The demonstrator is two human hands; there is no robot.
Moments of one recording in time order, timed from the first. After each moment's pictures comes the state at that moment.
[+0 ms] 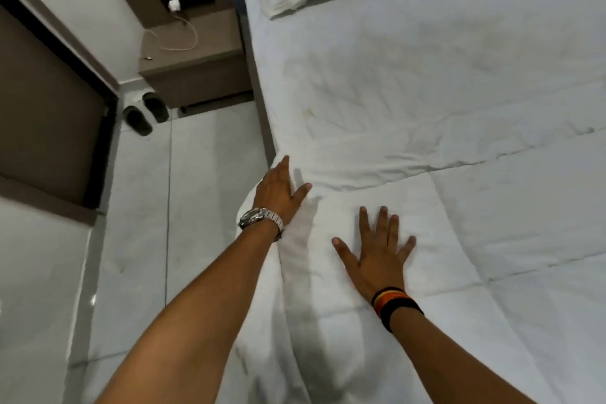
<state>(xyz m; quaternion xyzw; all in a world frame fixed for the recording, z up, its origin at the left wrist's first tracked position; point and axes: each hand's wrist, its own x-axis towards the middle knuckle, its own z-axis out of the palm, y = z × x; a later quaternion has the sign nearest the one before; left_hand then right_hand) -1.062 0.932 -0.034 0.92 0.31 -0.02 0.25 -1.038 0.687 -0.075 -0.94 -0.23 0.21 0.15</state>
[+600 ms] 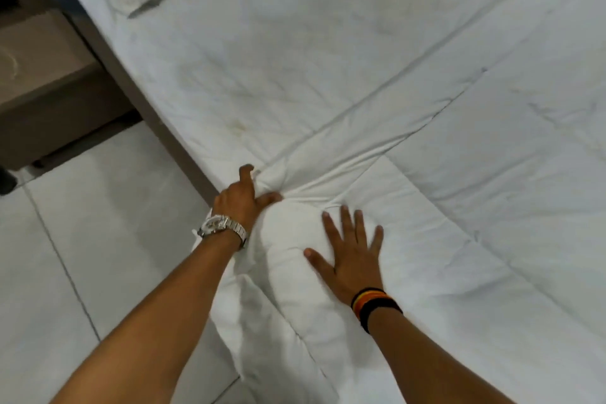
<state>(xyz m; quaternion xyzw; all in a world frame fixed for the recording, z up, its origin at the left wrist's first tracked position) -0.972 1.037 -0.082 0.95 0.16 -0.11 0.24 -1.044 0.775 -0.101 -0.98 -0.12 0.16 0.10</state>
